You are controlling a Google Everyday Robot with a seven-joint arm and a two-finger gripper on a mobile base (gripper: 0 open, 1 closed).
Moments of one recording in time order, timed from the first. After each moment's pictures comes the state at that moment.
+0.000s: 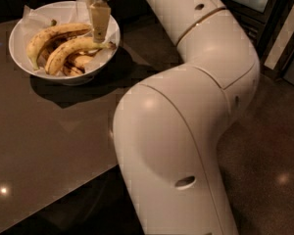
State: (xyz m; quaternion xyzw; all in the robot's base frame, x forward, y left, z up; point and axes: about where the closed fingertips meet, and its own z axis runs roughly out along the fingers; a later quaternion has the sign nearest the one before) arm 0.694 0.114 0.980 -0.77 0.60 0.00 0.19
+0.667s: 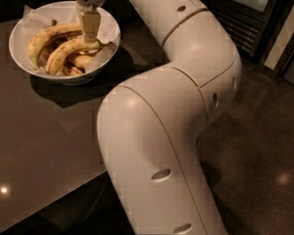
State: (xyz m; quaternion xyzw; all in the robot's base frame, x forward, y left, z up) arm 0.698 0.141 0.961 -0.78 0.59 0.01 0.18
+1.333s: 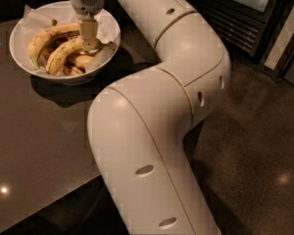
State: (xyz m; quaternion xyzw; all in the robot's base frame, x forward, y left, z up) arm 0.702 0.150 0.937 -0.79 0.60 0.01 0.15
